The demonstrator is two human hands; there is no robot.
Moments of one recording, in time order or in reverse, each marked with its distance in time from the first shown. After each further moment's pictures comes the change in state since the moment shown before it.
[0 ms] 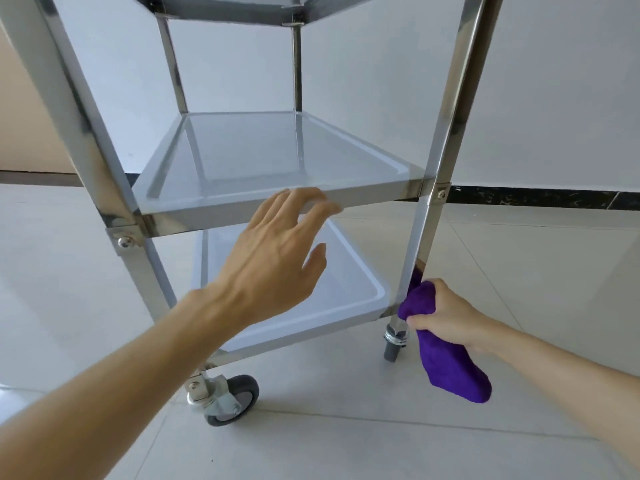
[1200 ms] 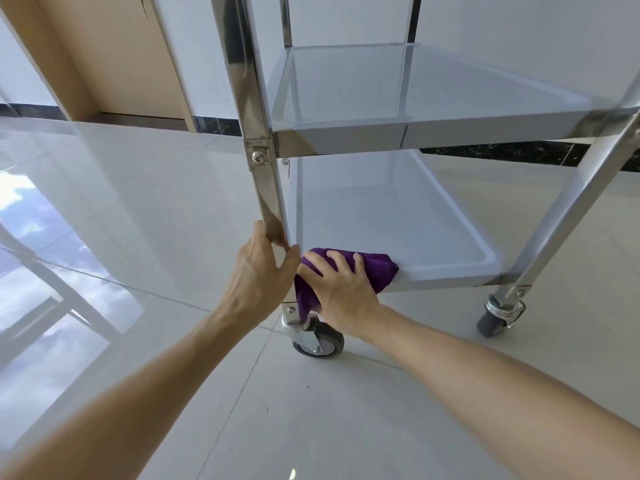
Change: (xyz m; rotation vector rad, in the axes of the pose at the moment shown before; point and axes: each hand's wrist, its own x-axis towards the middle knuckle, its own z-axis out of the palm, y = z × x) left_hand -0.155 -0.108 0.016 -0.296 0.092 -0.844; right_hand 0.000 -0.144 0.275 -0.726 0.010 -0.953
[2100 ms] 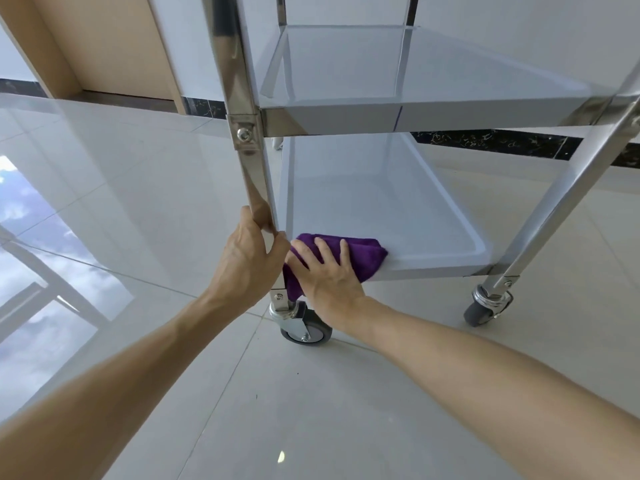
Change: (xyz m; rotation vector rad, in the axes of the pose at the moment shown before) left_hand 0.003 -0.011 0.004 -0.027 -0.010 0.017; right_hand 0.002 -0.010 0.007 -0.124 -0.020 0.022
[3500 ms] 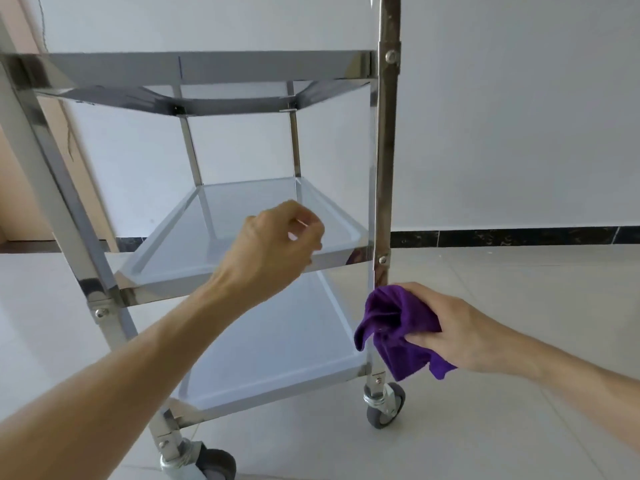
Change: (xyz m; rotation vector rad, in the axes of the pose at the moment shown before) left_hand 0.041 0.287 0.004 -0.134 -0.208 0.315; right_hand -0.210 0.225 -0.217 0.758 0.169 0.275
